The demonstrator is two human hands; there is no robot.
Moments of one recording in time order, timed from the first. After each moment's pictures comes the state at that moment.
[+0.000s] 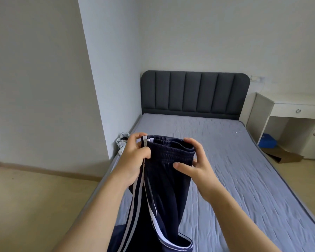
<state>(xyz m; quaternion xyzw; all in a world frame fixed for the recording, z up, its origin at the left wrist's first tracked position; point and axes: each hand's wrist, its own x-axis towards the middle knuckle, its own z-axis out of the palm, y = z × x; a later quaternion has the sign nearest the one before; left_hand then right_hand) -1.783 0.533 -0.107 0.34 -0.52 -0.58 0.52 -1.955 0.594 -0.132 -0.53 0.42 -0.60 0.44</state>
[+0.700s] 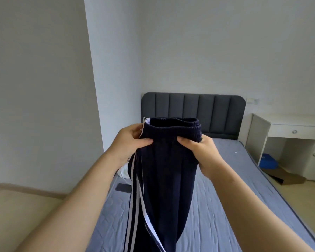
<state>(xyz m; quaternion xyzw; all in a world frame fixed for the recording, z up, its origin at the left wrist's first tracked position) -1.766 0.503 -0.022 0.35 -0.66 -0.45 0.48 -1.962 0.558 -0.036 -0.49 0.43 -0.64 0.40</state>
